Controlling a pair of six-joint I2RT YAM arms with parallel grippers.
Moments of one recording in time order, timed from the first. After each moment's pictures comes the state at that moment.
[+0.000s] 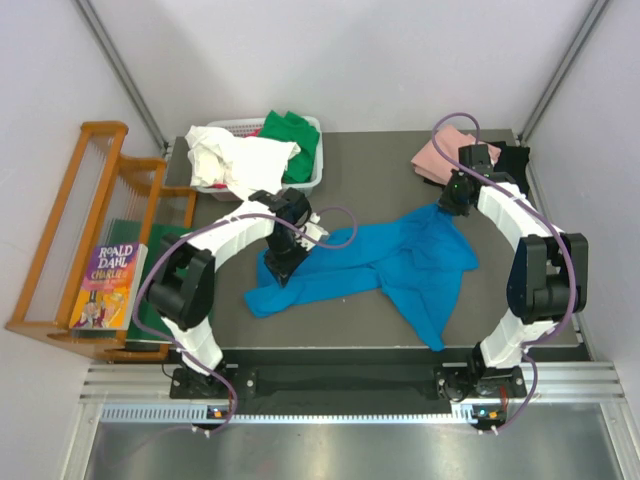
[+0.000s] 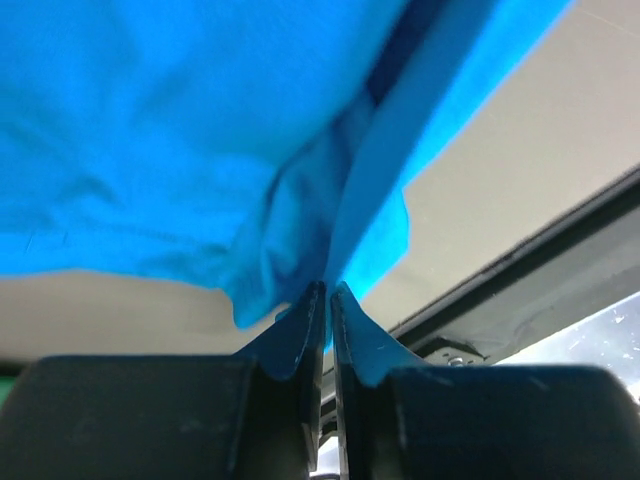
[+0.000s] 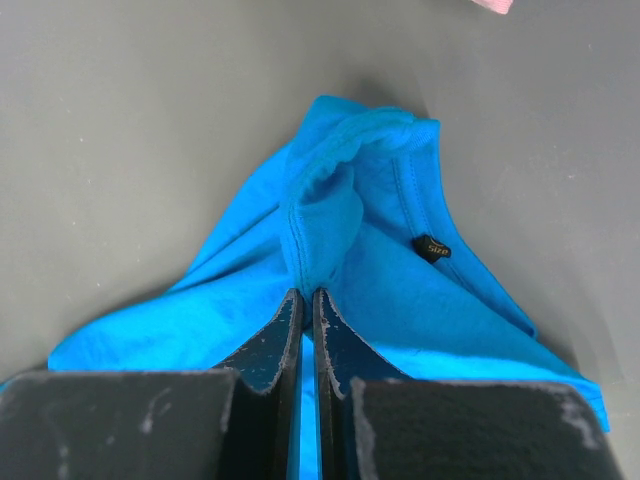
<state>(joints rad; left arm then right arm) -0.53 1.79 1.30 -1.09 0.20 0.29 0.08 1.70 1.28 -0.54 0.03 0.54</state>
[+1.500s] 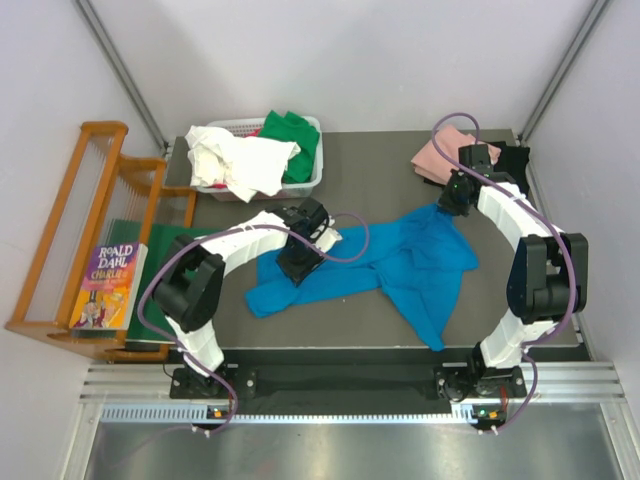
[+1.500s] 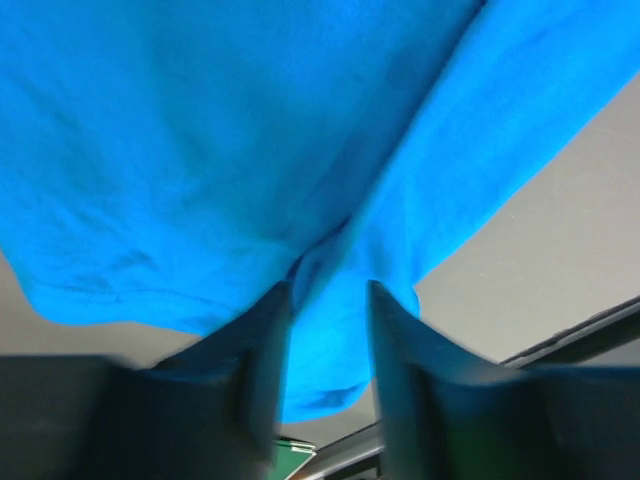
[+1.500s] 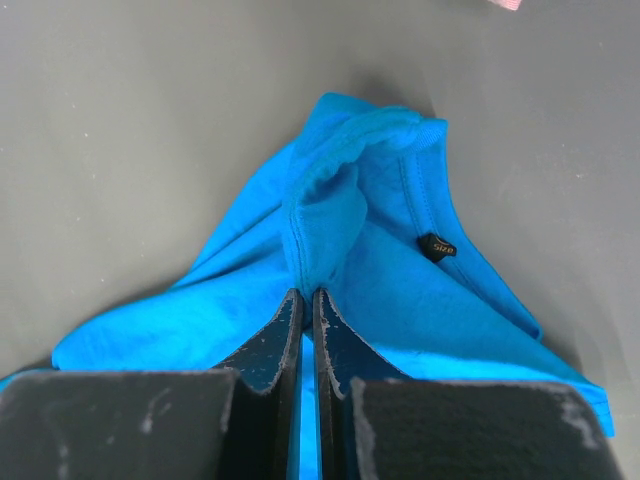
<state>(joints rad) -0.64 1.76 1.24 -0.89 0.04 0.22 0.08 1.70 1.28 -0.54 0.01 0.54</state>
